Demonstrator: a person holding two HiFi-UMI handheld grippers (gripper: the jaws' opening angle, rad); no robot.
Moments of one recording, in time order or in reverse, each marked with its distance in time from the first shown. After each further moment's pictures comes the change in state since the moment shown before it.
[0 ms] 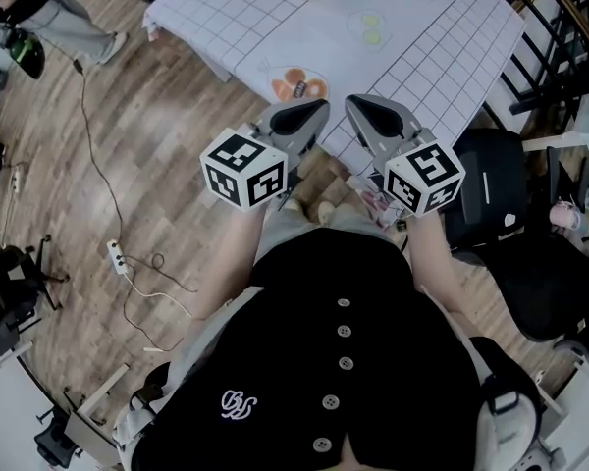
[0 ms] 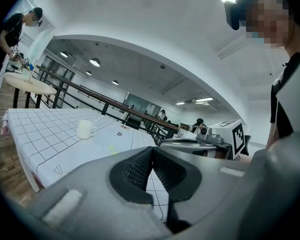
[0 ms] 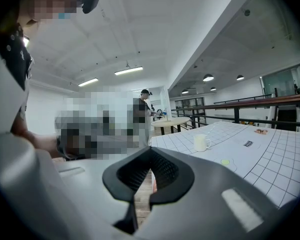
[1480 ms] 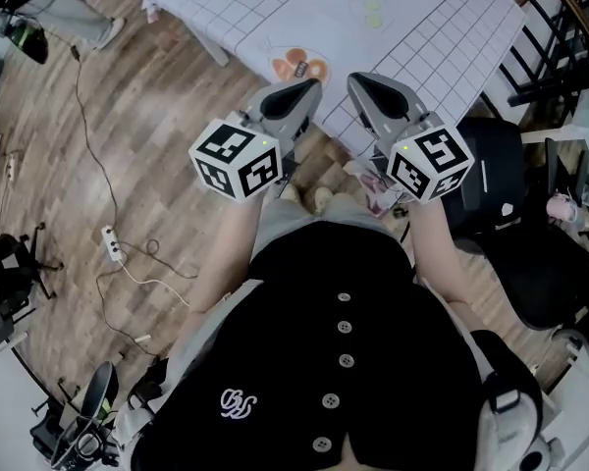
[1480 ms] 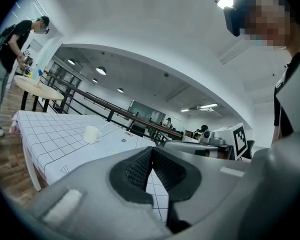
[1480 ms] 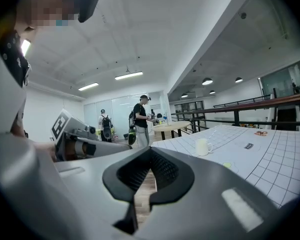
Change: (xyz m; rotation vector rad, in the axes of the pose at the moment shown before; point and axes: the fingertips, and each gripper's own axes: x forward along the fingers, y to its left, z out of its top) left arm -0.028 -0.005 0.008 -0.015 -0.095 0.056; right arm -0.011 0.016 0.015 0.014 -0.056 -0.008
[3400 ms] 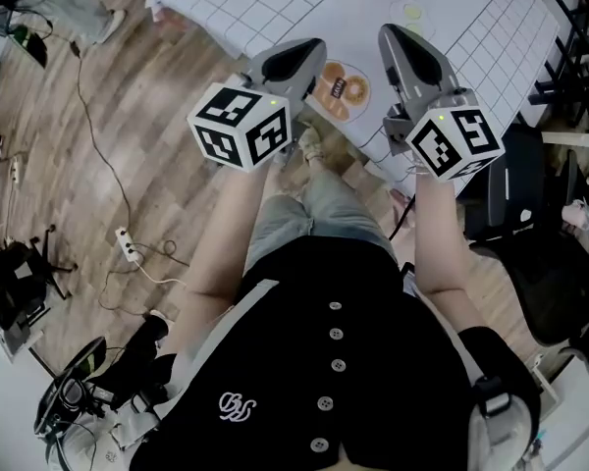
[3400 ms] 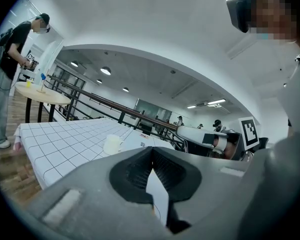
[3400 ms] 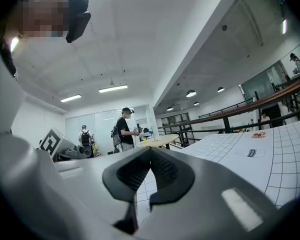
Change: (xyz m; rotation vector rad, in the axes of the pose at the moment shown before) left arm 0.035 0.144 0.044 0.029 0.031 0.070; right arm 0.113 -0.074 0.050 0.084 -0.196 -0.166
